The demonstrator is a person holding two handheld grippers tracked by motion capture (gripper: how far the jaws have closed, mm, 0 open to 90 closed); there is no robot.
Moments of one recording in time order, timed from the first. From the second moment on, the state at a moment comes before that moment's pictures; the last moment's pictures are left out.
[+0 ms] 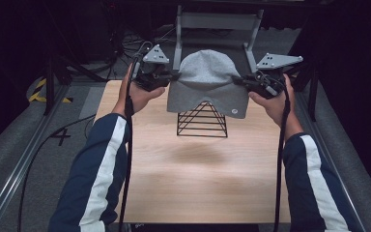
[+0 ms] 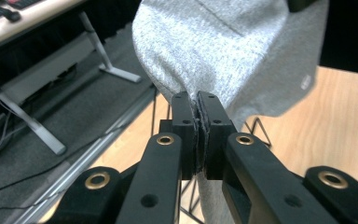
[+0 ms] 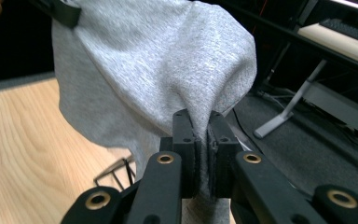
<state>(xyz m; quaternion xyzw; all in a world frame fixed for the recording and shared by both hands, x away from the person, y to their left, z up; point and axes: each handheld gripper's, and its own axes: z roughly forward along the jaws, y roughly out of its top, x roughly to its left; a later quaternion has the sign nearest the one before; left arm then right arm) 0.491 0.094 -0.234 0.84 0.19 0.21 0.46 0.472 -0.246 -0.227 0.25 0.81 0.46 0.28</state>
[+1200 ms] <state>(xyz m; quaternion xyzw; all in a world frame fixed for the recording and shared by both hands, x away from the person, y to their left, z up) 0.518 0.061 -0.358 0.88 0.22 0.17 0.37 0.496 -0.245 -0.353 0.29 0.85 0.37 0.22</state>
